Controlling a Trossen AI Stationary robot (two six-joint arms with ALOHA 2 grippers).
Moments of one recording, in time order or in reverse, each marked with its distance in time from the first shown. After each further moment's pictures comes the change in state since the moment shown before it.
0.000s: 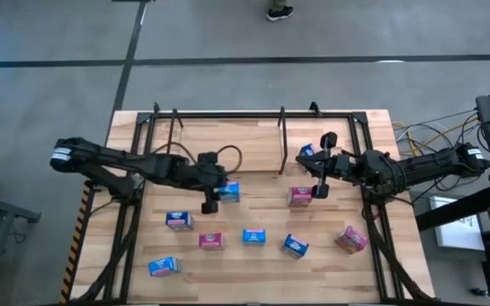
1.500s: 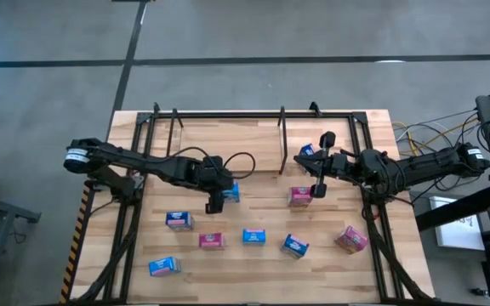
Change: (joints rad) left arm 0.059 0.129 -0.040 -0.004 0.036 0.035; right arm 0.000 0.001 0.031 -0.092 0.026 0.008
